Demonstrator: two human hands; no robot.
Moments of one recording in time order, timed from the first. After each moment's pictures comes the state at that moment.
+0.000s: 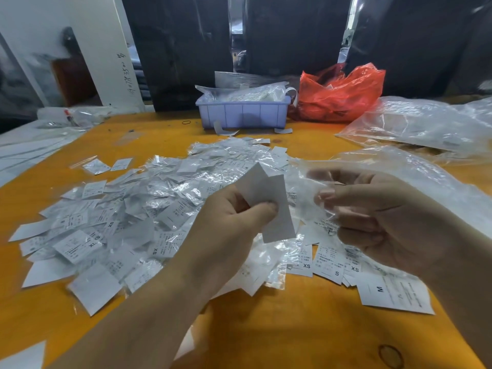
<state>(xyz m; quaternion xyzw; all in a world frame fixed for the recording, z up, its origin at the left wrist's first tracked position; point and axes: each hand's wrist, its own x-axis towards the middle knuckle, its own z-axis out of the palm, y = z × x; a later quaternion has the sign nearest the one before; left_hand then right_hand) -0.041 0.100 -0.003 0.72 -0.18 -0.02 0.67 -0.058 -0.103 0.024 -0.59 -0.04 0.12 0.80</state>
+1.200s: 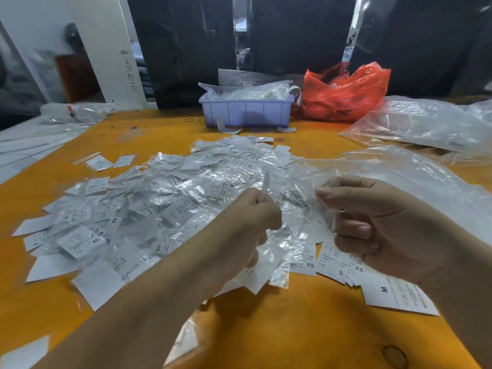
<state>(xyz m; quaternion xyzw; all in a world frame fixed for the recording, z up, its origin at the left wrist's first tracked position) -0.037 0.097 0.007 0.74 -0.10 -0.19 0.64 -0.063 -0.094 0.022 -0.62 -0.06 0.14 0.77</state>
